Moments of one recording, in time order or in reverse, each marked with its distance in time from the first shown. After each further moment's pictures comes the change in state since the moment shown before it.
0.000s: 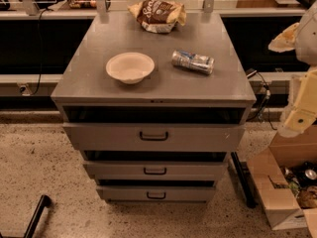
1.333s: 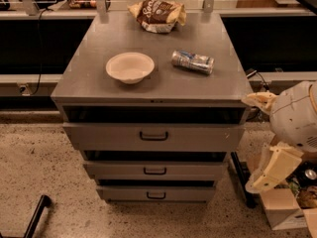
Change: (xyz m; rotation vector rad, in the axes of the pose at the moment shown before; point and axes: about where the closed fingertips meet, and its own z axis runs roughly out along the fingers) arm -0.010 0.069 0.089 -0.026 -0.268 -0.023
